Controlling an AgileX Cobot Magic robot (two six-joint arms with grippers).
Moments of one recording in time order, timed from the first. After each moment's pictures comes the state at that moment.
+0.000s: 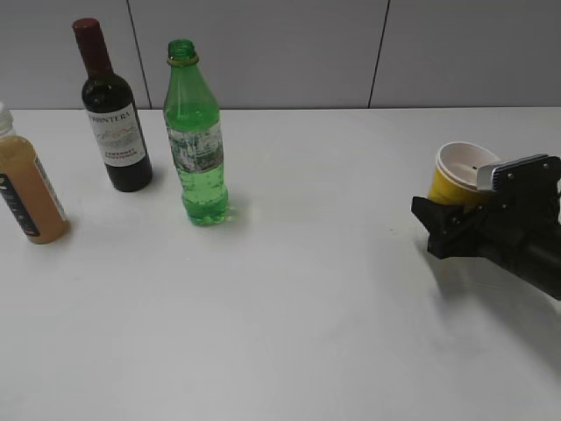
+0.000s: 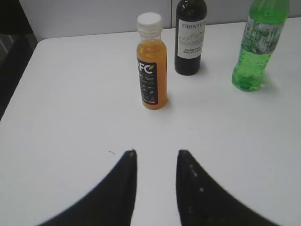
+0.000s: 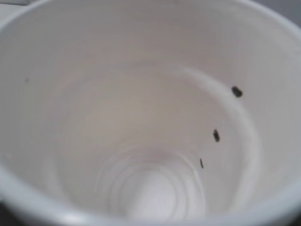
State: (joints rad) left arm -0.12 -0.01 -0.50 -0.03 1.04 0.05; right arm 0.09 2.03 -0.45 -0.35 -1.22 0.09
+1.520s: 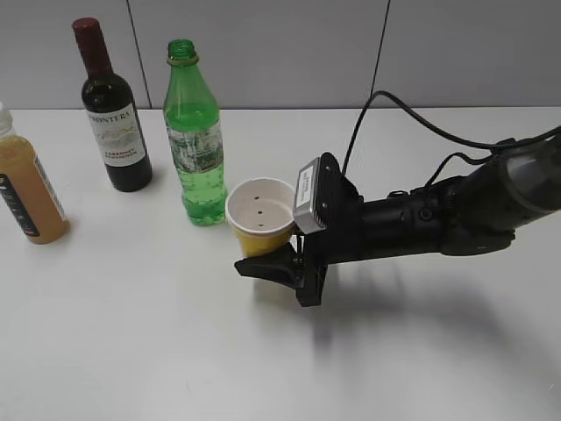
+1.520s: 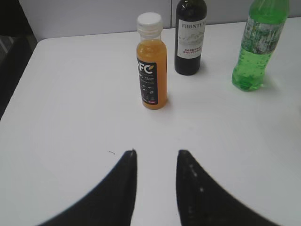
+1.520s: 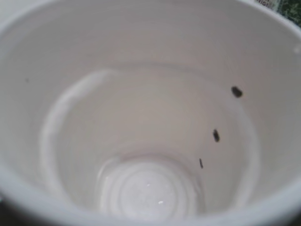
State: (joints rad) left arm -0.12 -0.01 -0.50 -0.03 1.04 0.05; right arm 0.45 2.17 -0.95 -1.17 -1.02 0.39
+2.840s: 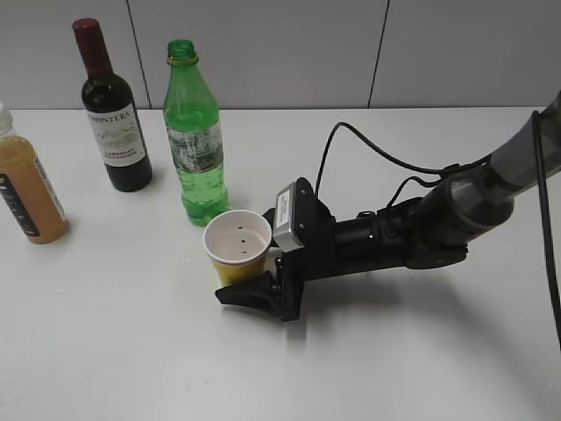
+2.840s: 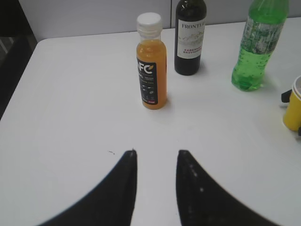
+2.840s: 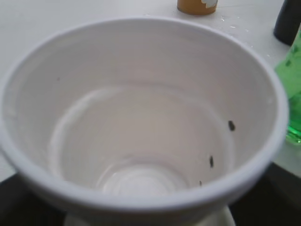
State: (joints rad) left arm -0.12 -0.01 -0.50 -0.03 1.04 0.05; right arm 0.47 2.36 -1.08 -1.18 -1.09 0.39
